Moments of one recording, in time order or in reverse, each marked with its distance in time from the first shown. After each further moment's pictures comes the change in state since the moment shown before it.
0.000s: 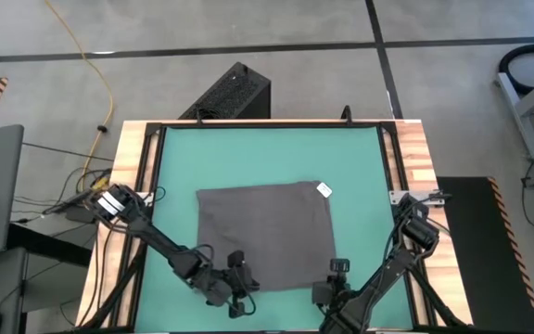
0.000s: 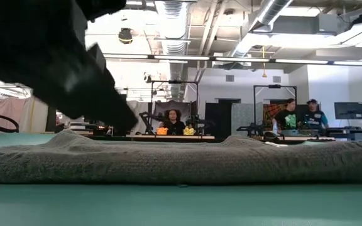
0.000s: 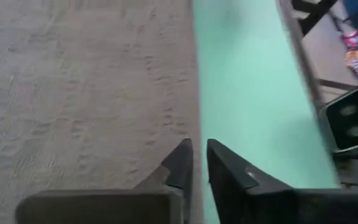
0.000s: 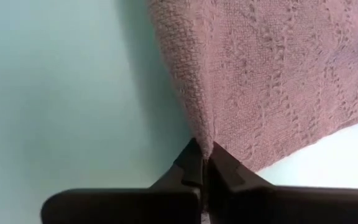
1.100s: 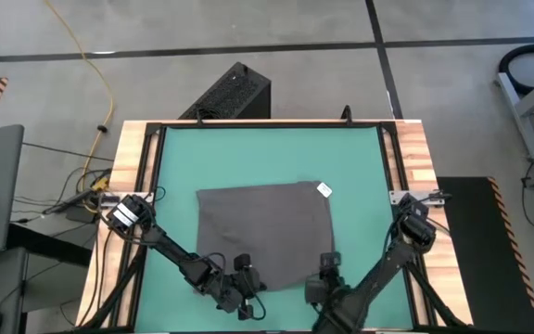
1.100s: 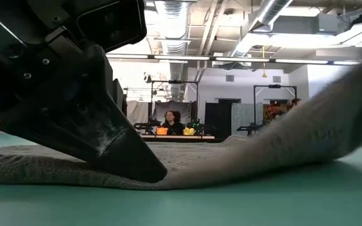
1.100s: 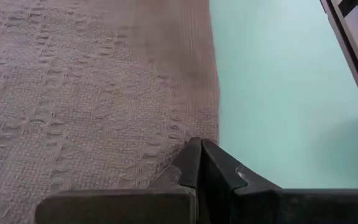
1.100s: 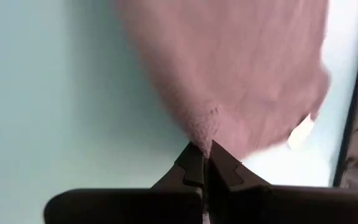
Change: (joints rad) left arm 0.009 0.150 0.099 -0.021 -0.046 -0.003; right arm -0.058 -0.004 0.216 -0.249 0.155 -0.190
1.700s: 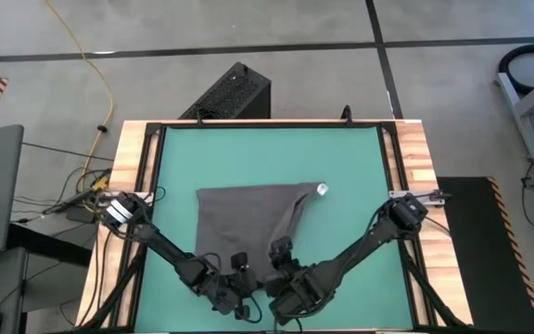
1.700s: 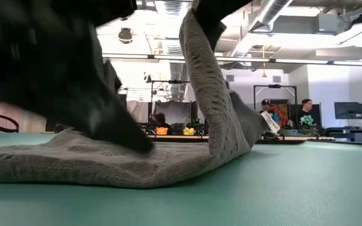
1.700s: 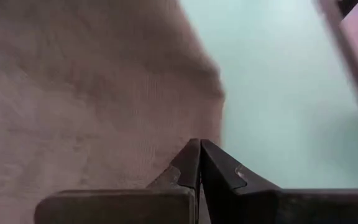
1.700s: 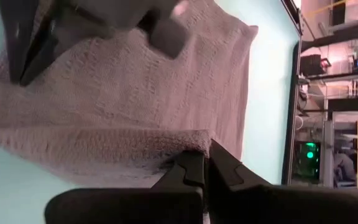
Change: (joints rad) left arm -0.026 -0.064 -0.004 -0.057 -0.054 0.062; right arm -0.191 0.000 0.154 0.427 0.267 -0.701
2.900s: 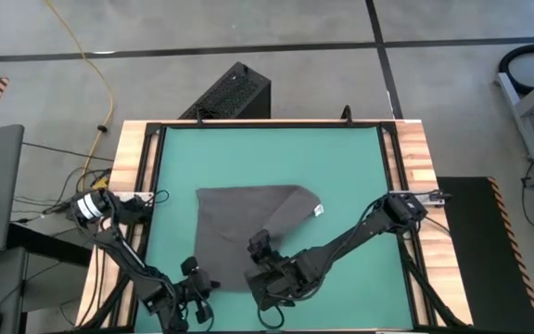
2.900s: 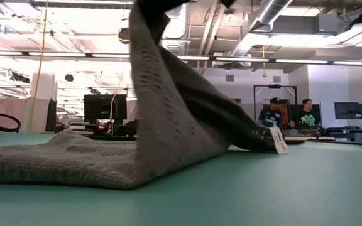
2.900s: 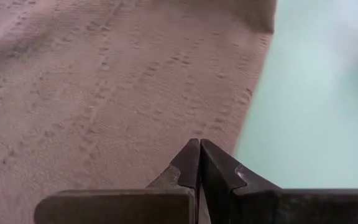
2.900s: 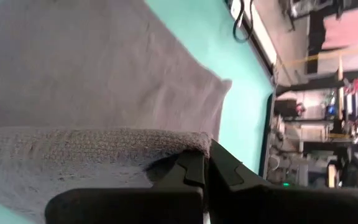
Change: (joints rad) left arm -0.323 -0.163 -0.107 -0.522 -0.246 -0.727; right arm -0.095 0.000 0.000 0.332 0.010 -0.412
